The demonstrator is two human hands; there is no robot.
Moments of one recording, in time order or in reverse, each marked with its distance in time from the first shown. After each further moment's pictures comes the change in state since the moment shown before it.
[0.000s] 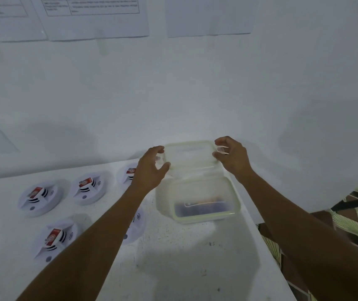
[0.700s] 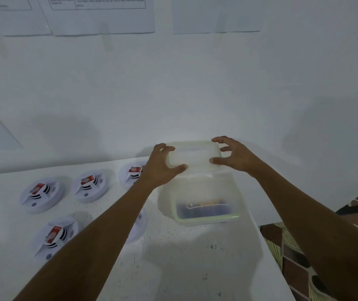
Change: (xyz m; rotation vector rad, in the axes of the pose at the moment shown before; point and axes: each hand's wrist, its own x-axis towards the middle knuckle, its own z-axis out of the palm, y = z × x) left_hand 0.014 0.007 0.010 0.057 -0.138 -0.047; right_hand 0.024 0.002 -0.016 -0.163 -0.381 -0.021
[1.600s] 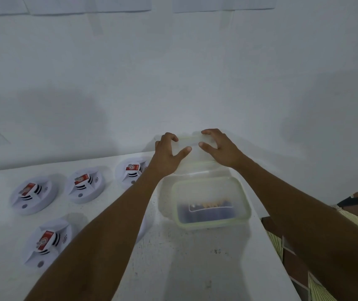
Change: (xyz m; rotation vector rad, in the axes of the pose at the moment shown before) left_hand 0.036 -0.003 0.024 -0.155 0.038 -0.026; right_hand 0.045 0.008 0.043 -0.142 0.044 -0.132
